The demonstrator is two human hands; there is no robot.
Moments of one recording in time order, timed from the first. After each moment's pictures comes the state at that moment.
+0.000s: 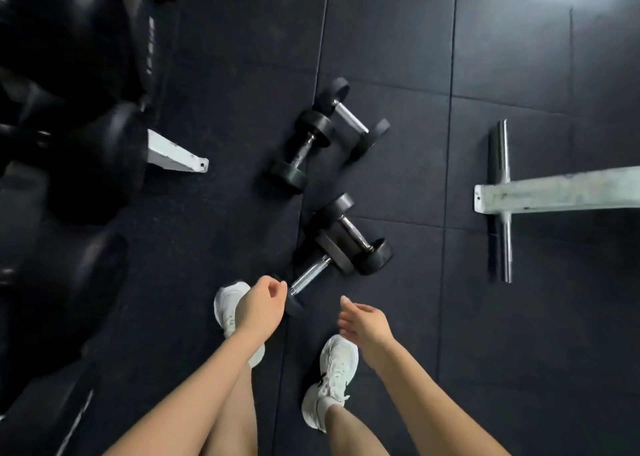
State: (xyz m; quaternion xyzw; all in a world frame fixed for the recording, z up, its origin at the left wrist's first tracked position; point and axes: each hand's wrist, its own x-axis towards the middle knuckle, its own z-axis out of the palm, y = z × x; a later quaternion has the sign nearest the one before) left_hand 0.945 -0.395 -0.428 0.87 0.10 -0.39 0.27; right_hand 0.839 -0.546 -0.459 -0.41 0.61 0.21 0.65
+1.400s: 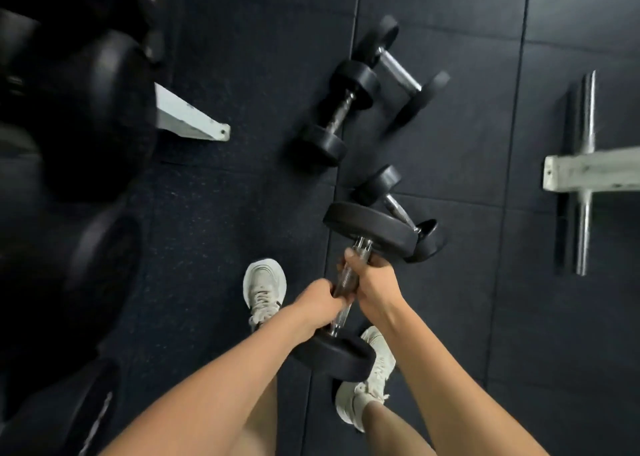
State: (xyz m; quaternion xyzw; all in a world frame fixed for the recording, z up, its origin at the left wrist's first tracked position) left_hand 0.944 -0.387 -0.532 0.72 0.10 -0.61 0.32; right_hand 0.924 -0.490 -0.532 -0.35 0.60 0.08 0.72
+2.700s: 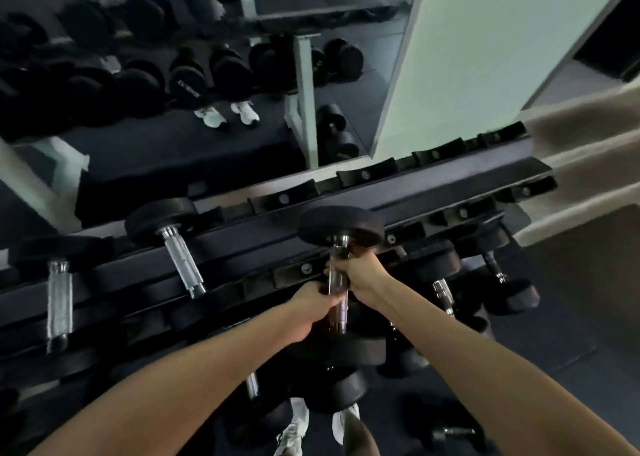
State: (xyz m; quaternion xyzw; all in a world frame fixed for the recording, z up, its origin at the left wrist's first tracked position) left_hand 1.121 -0.022 -0.034 0.60 0.42 -0.16 0.66; right_hand 1.221 -0.077 -0.041 -0.67 0.03 0.46 0.58
